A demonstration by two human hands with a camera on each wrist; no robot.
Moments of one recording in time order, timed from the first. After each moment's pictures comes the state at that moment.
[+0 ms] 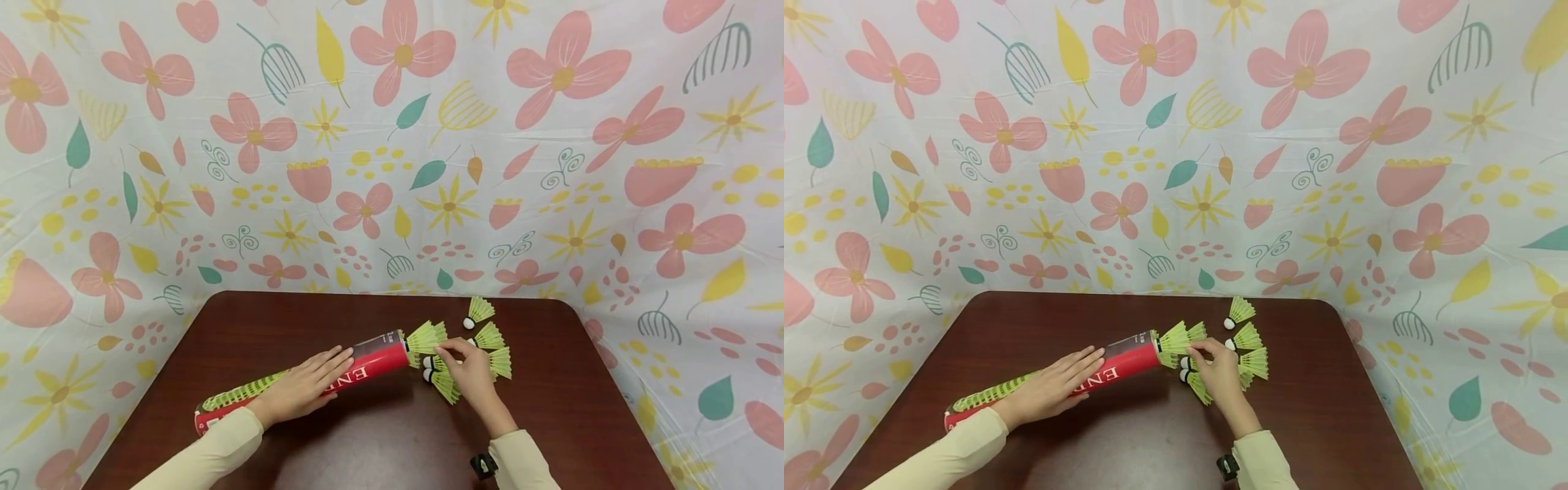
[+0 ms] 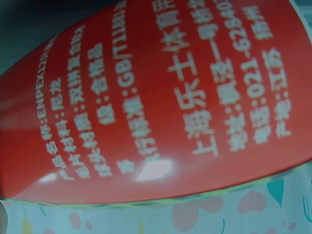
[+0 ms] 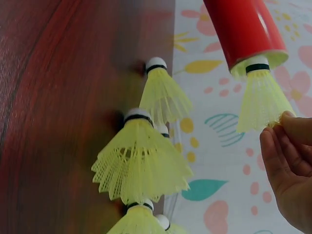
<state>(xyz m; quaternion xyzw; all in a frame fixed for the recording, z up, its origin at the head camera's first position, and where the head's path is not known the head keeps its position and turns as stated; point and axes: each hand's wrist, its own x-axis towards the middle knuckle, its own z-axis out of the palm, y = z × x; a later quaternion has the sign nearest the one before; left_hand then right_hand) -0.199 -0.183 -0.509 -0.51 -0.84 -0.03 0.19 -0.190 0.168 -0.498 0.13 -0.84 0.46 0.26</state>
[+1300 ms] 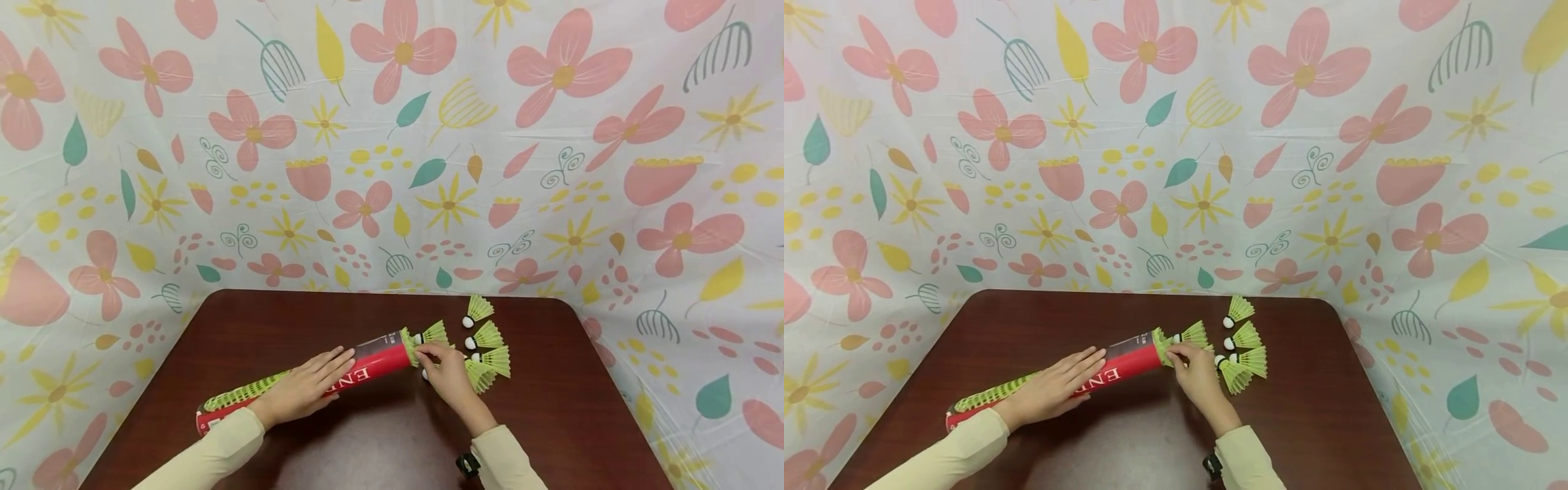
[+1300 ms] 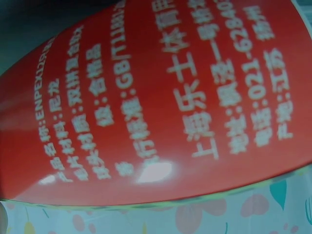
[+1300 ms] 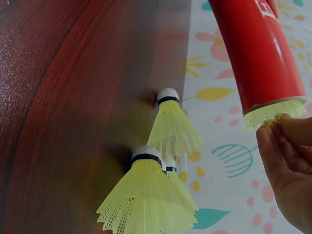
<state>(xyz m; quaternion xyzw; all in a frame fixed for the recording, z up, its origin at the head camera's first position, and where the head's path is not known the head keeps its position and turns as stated) -0.197 -0.180 -0.515 -0.51 -0.84 -0.03 0.18 -0.195 0.140 -0.506 0.19 -0.84 0.44 0.24</state>
